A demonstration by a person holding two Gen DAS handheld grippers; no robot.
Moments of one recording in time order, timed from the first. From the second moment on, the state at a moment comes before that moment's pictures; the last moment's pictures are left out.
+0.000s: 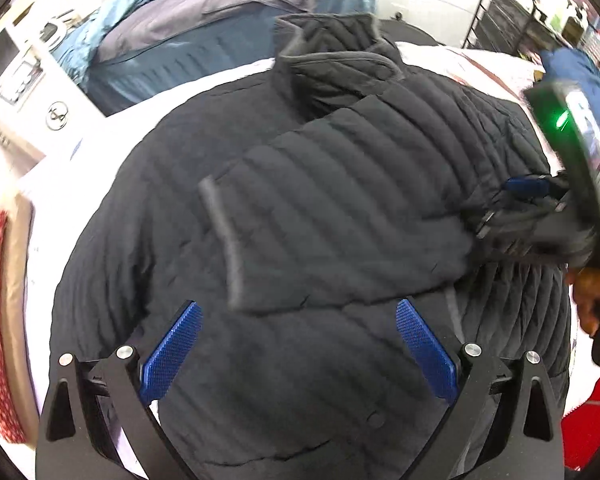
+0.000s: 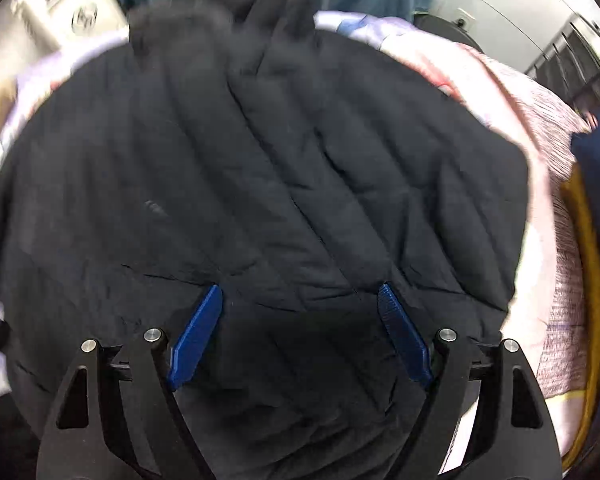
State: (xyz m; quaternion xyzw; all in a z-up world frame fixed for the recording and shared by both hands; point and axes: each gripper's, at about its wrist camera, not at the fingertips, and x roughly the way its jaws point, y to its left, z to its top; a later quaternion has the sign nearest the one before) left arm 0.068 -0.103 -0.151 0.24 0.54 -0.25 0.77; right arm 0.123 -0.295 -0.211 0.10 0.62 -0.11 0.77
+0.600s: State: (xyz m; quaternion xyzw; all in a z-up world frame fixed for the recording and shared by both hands) left arm 0.135 -0.169 -0.233 0.28 0.60 -0.21 0.72; right arm 0.077 -0.342 -0.193 0.18 0.58 -0.14 0.78
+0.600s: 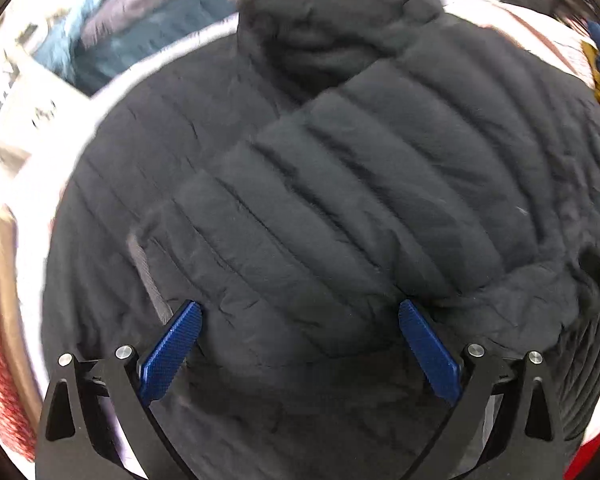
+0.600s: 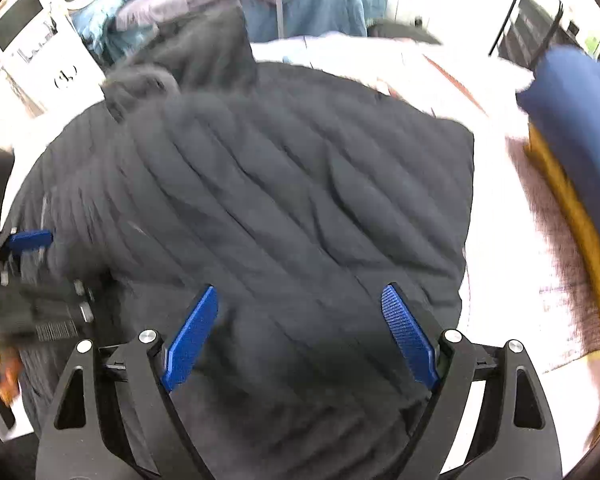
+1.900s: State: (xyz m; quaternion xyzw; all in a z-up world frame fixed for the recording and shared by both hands) left arm 0.087 0.142 -0.187 0.04 0.57 -0.02 0.82; right arm 0.007 -0.217 -0.176 0.14 0.57 -0.14 0.79
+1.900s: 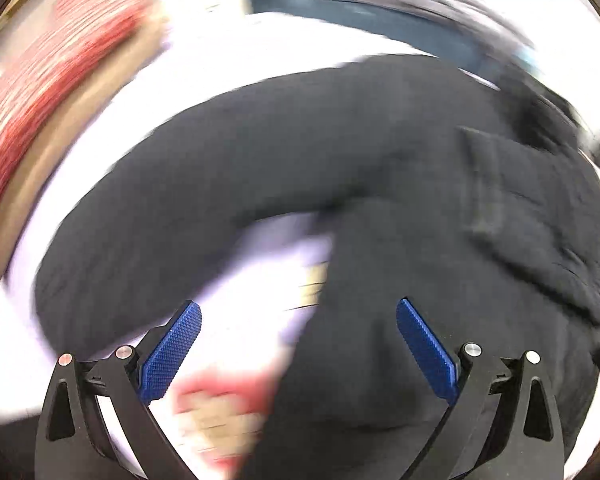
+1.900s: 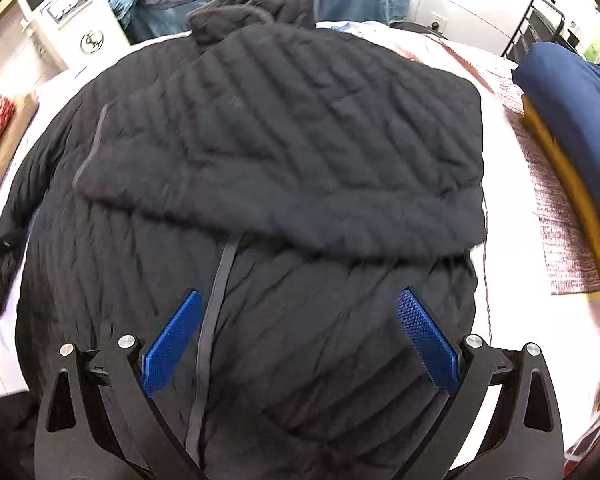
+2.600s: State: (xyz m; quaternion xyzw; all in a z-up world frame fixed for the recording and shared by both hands) left arm 0.097 0.321 -0.227 -0.08 0.60 0.11 0.79; right arm 0.006 -0.171 -0.174 0.11 0.60 -0.09 0.79
